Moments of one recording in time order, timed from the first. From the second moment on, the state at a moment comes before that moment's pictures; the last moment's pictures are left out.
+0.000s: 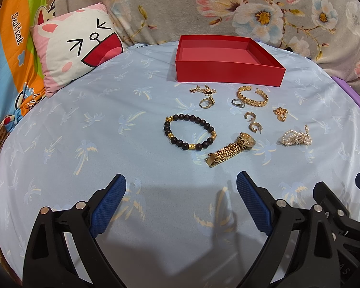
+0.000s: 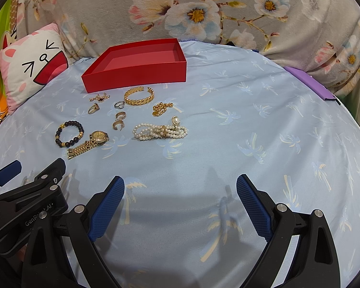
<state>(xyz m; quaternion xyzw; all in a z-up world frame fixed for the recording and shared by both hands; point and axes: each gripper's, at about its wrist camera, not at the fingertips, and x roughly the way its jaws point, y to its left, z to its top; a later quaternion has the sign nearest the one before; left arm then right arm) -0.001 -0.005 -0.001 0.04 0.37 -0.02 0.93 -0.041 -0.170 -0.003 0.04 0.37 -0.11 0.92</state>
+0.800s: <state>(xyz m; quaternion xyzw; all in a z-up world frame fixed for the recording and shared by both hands) -0.001 -0.005 0.000 0.03 0.37 -0.02 0.93 -0.039 -0.169 -0.004 0.04 0.37 -0.10 0.92</state>
